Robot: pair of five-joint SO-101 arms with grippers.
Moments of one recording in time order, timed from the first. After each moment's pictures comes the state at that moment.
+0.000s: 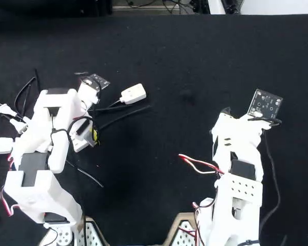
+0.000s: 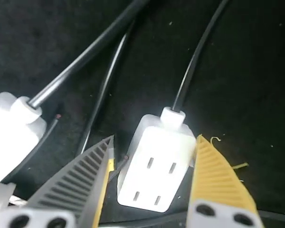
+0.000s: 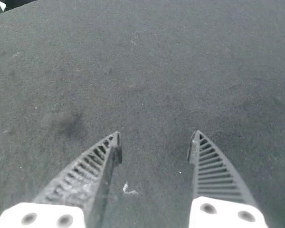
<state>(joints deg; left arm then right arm) -8.0 8.3 21.9 62.2 -39.8 16.5 -57.7 76.7 23.3 -6.6</state>
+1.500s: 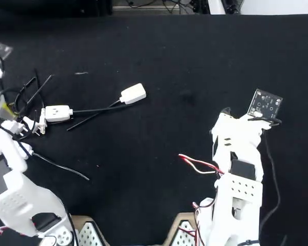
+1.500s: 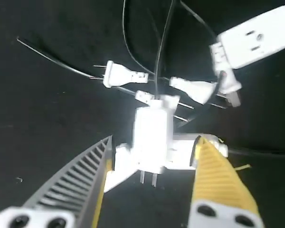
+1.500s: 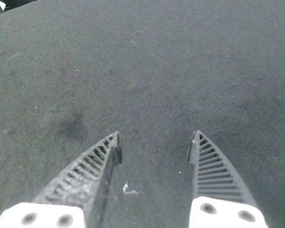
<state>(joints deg) -40.4 8.9 -17.9 84.0 -58.7 16.5 -57.7 76.7 23.3 -6.6</state>
